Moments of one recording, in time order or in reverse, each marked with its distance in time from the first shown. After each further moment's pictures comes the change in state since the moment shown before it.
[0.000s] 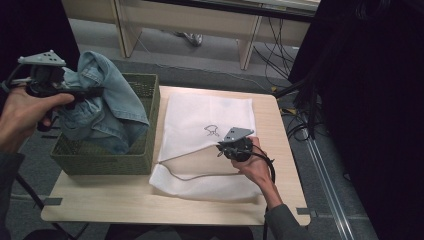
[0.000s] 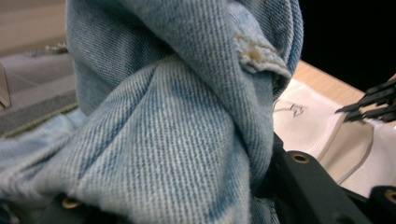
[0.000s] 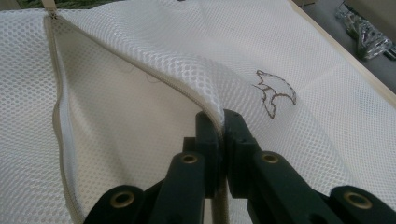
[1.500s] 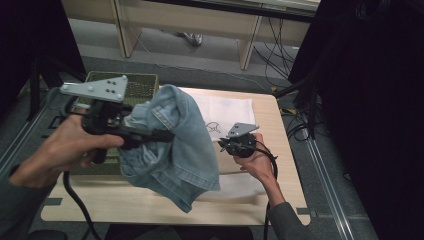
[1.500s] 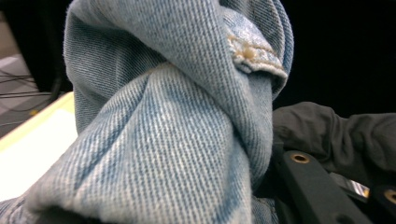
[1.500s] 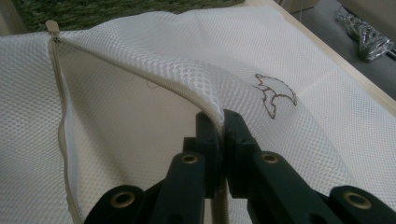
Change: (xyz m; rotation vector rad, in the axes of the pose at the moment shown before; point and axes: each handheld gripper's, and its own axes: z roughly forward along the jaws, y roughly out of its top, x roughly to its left) left arm -0.175 0.036 0.004 -0.093 -0.629 0.193; right arm -0.010 0.006 -0.010 -0.036 0.019 0.028
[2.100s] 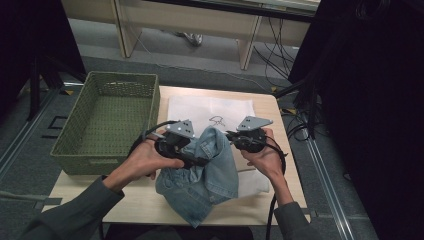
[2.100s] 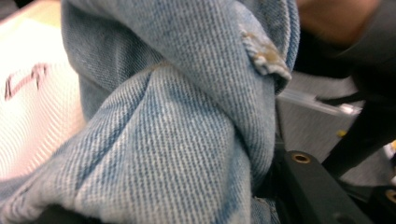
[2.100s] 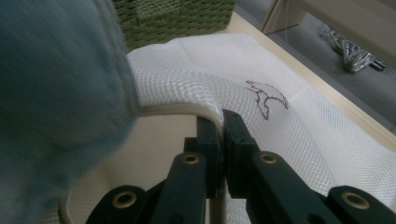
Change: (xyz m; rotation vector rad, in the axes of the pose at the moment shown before) left arm 0.040 -0.084 0.143 0.301 0.052 -0.032; right arm -0.013 0.008 -0.029 -0.076 -0.025 0.038
